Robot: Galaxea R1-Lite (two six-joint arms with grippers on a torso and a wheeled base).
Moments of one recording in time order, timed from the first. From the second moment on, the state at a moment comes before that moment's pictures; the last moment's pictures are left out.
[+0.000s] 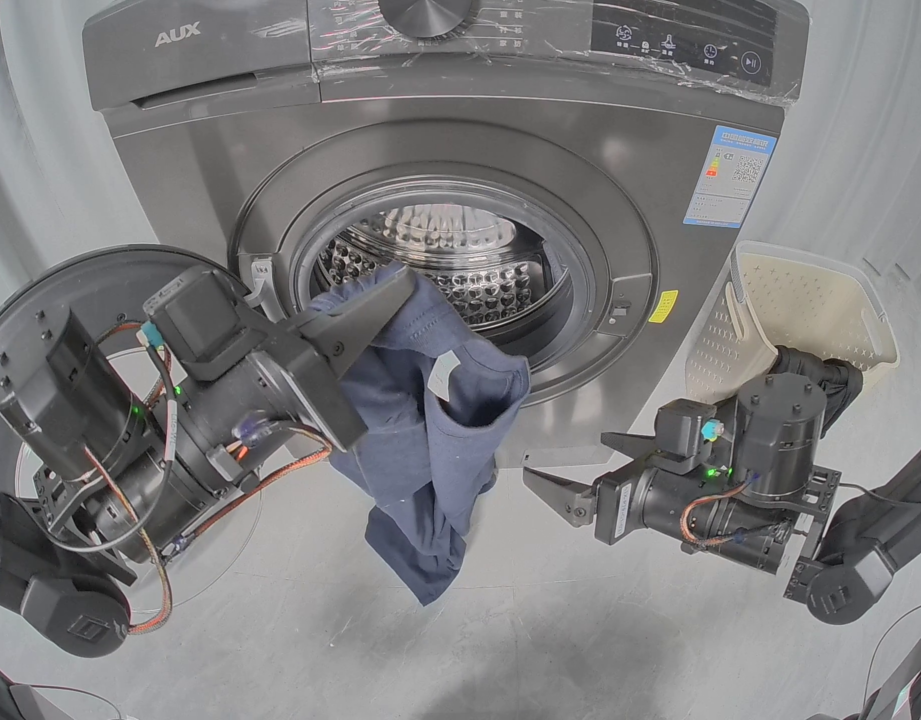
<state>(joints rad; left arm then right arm) -0.67 1.60 -0.54 -1.38 -0.13 -0.20 0.69 1.79 -0.56 -1.01 -0.02 0.18</state>
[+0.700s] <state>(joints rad) -0.67 1.58 -0.54 -1.38 -0.13 -0.21 0.66 2.09 -0.68 -1.32 0.16 0.10</state>
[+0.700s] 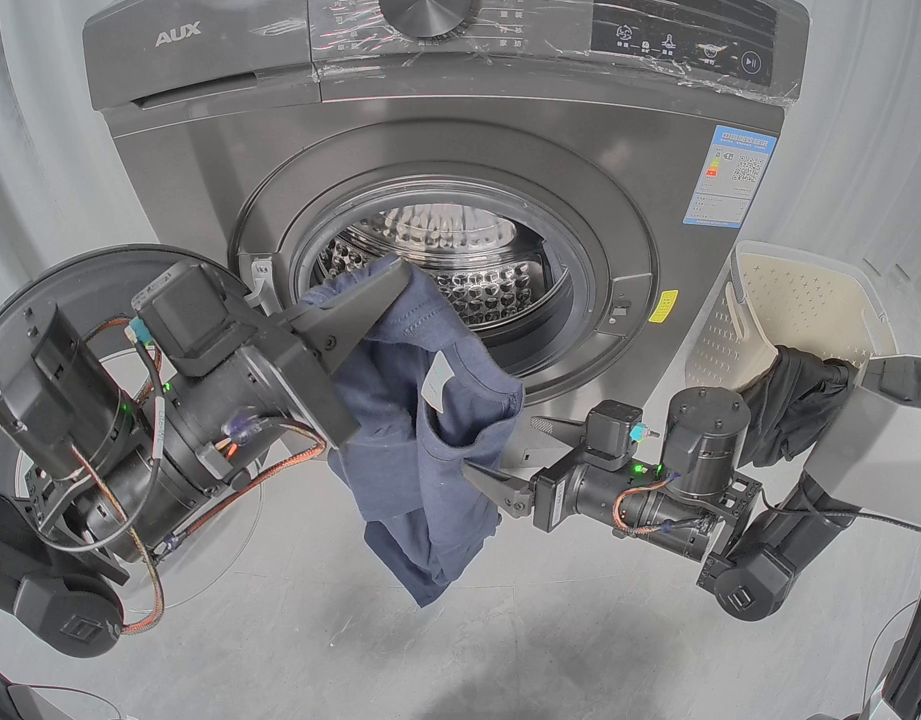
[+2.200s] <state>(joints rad) -0.60 1.57 -0.47 -1.36 -0.13 -0.21 0.55 1.92 -0.61 -1.44 0.20 0.07</state>
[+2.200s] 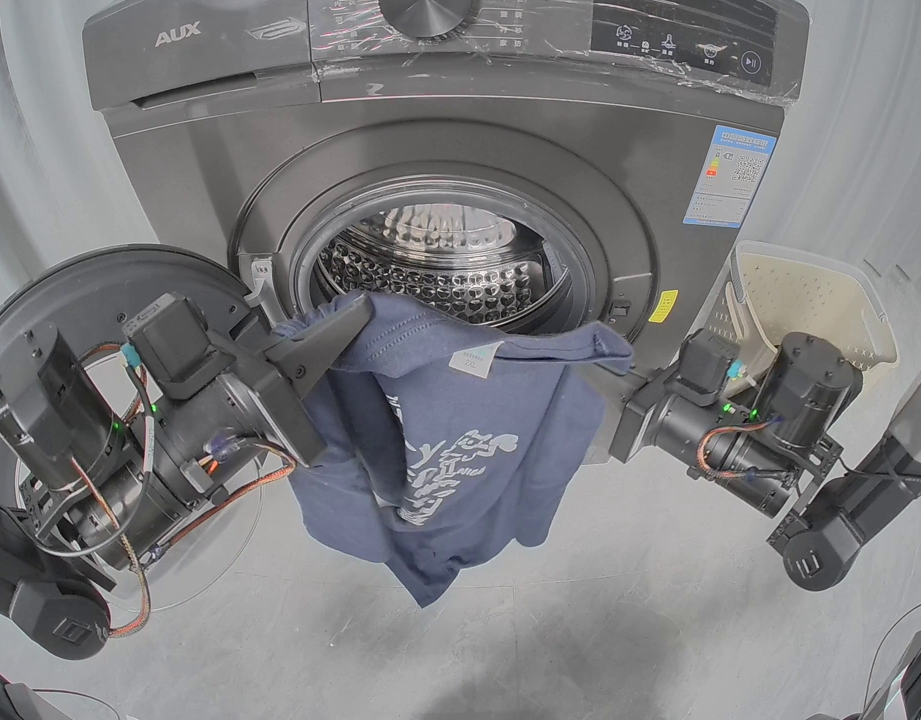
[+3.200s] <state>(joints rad) -0.56 1.50 -0.51 -1.36 -0.13 -0.21 0.58 1.69 -0.66 -1.49 0.11 0.10</state>
